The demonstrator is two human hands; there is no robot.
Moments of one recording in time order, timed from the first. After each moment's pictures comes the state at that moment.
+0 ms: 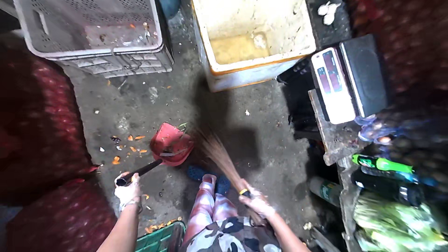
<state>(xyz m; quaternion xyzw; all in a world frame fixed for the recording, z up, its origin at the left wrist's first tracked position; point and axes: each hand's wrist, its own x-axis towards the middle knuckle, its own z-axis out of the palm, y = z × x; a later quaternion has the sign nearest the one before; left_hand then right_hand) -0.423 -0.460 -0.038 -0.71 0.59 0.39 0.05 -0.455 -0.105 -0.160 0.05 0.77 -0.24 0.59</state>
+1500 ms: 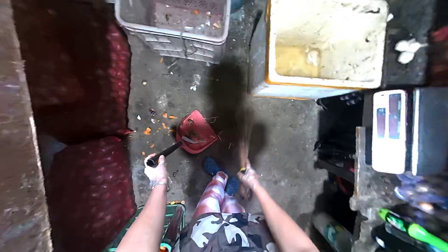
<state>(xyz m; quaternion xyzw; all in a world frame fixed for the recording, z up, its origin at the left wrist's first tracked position) -0.344 -0.520 -0.105 -0.77 0.49 0.40 -0.08 -0.496 -0.270 -0.216 -0.02 0.79 -0.06 0.61</state>
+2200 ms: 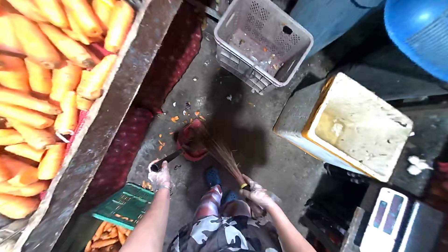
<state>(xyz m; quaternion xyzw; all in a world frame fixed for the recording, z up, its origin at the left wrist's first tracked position) -0.246 -0.570 -0.084 -0.87 0.26 0.38 -0.19 -0.509 -0.381 -0.162 -0.25 0.68 -0.04 0.68</state>
